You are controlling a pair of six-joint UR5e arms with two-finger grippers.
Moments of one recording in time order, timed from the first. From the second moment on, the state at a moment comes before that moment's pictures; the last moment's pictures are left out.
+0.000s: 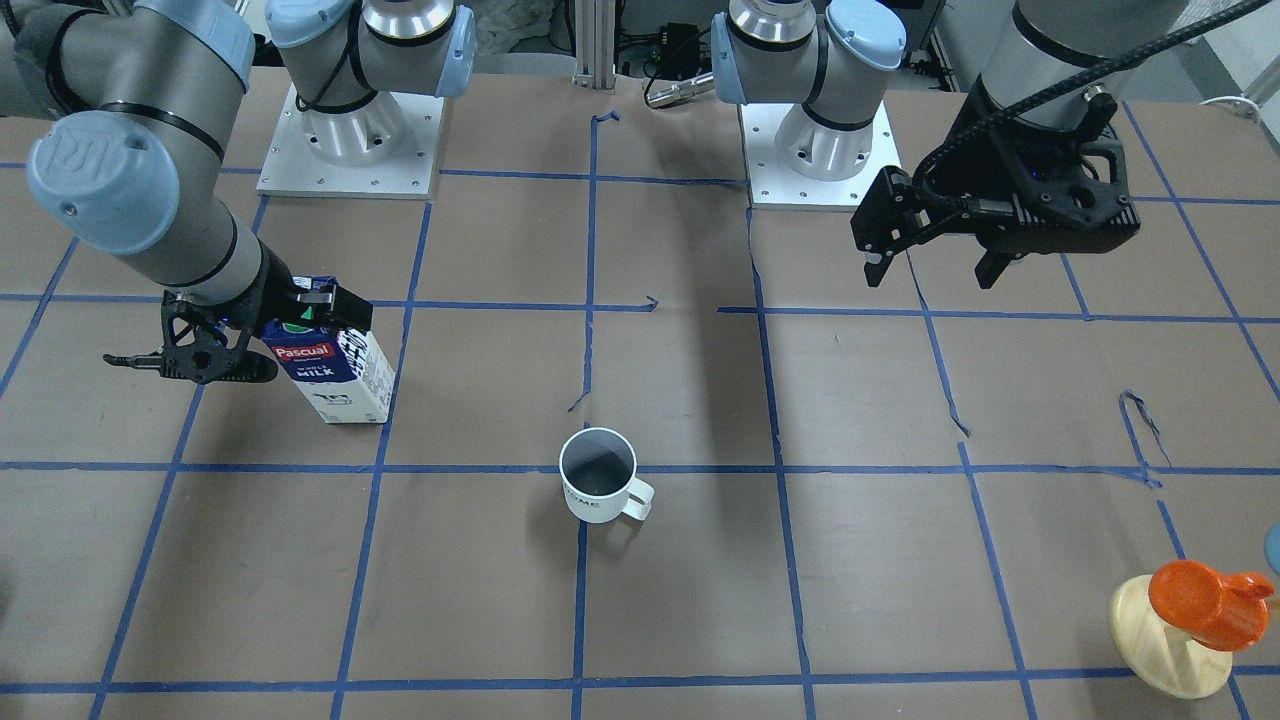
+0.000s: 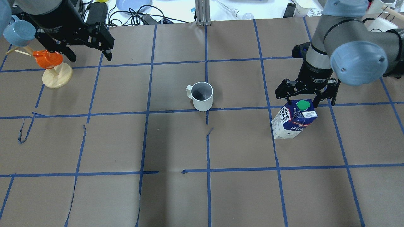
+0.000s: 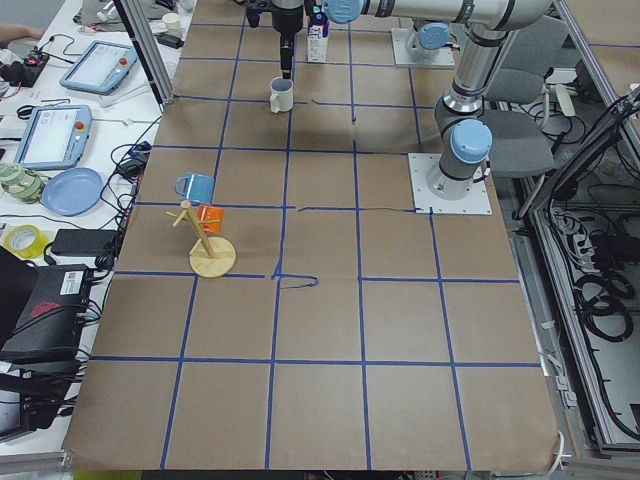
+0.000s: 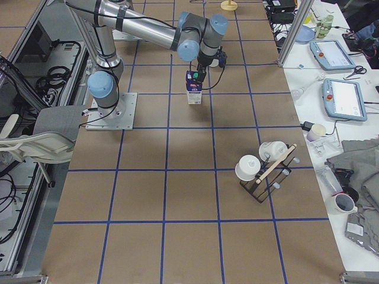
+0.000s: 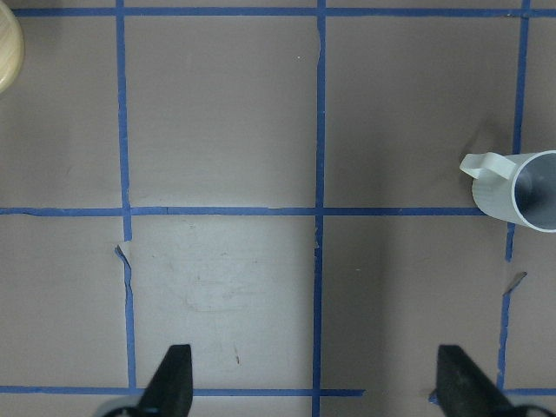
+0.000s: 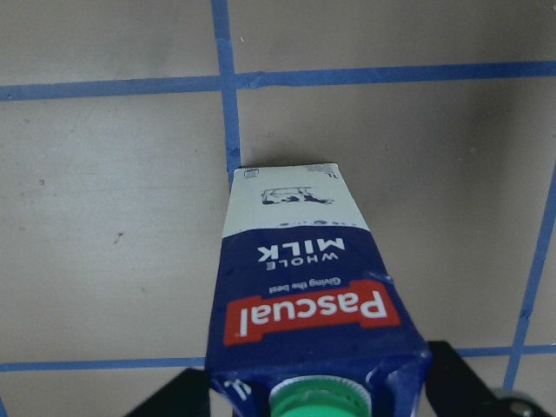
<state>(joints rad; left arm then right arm) -1.51 -1.62 -1.44 -1.60 1.57 0.05 1.47 -1.44 1.78 -1.68 -1.58 -0.07</state>
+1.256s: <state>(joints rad) -1.51 -1.62 -1.44 -1.60 1.57 0.04 1.47 -1.43 1.84 -1.69 -1.55 -0.16</state>
